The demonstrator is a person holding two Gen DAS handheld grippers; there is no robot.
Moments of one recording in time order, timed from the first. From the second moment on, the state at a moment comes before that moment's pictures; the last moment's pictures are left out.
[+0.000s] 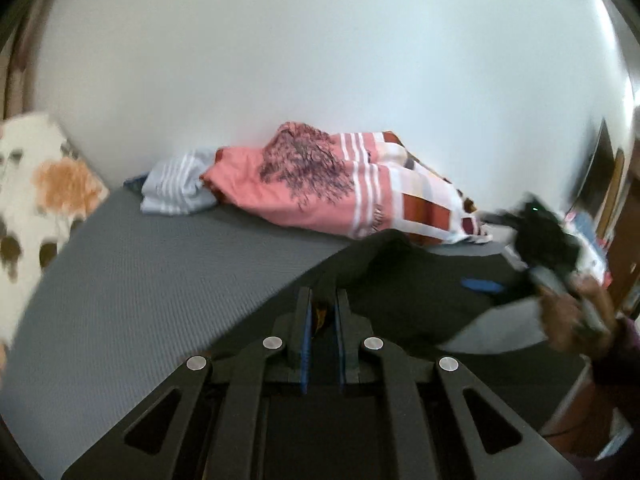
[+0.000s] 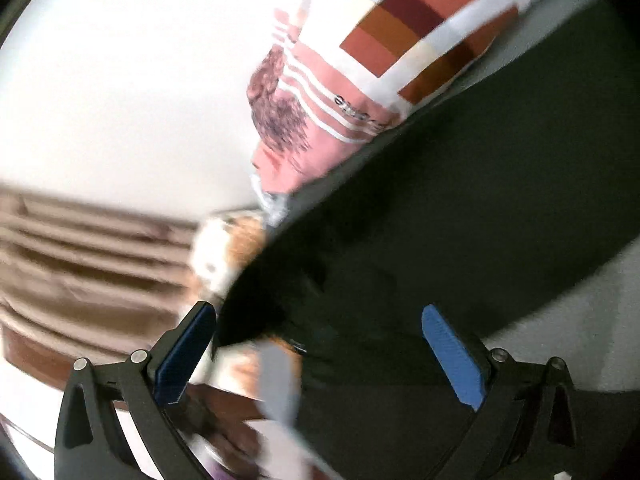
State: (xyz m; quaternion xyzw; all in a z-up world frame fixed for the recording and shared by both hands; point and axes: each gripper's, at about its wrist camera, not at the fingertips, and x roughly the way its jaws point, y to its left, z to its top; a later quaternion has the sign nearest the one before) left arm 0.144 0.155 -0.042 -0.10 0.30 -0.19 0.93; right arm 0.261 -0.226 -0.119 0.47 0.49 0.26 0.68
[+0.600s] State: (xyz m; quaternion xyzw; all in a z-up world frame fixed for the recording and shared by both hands) left arm 0.084 0.181 -0.074 -0.15 0.39 -0.15 0.90; right arm 0.225 -0.230 -0.102 0.37 0.50 0.21 0.76
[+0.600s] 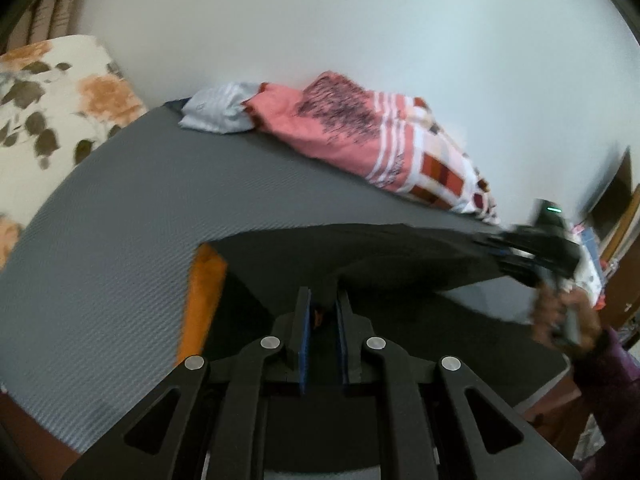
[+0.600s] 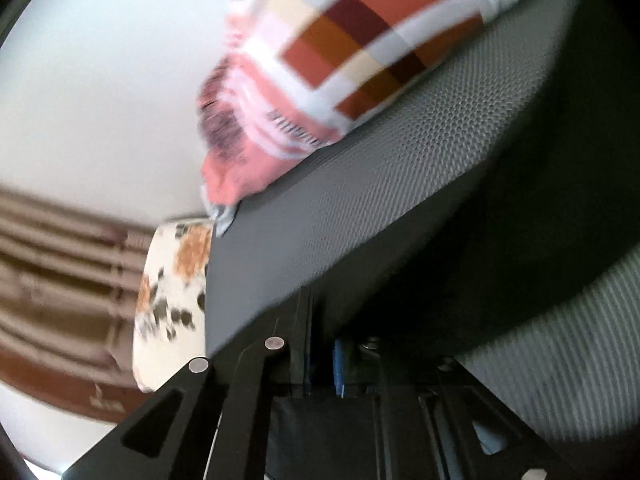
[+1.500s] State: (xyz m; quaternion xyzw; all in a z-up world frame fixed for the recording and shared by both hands) left arm 0.028 0.225 -0.126 -0.09 0.44 -0.05 0.89; right arm 0.040 -0.213 -0.178 0.34 0.61 0.20 0.69
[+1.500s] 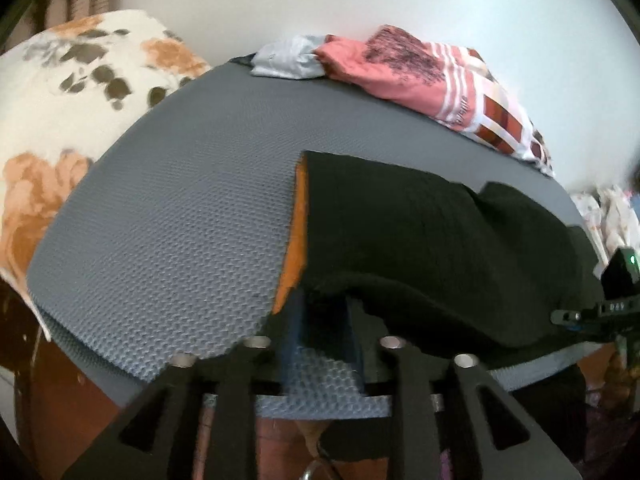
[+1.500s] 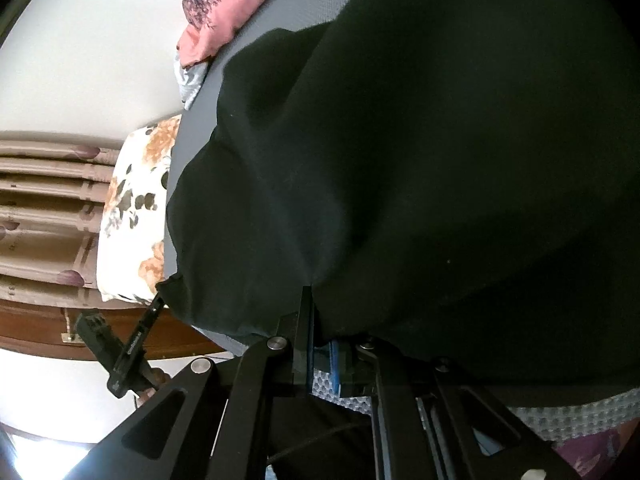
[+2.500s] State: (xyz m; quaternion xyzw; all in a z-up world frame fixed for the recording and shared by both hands) left arm 0.045 0.123 -0.151 -0.02 0.51 -0.16 0.84; right arm 0.055 -0.290 -0.169 0.44 0.51 0.23 0.70
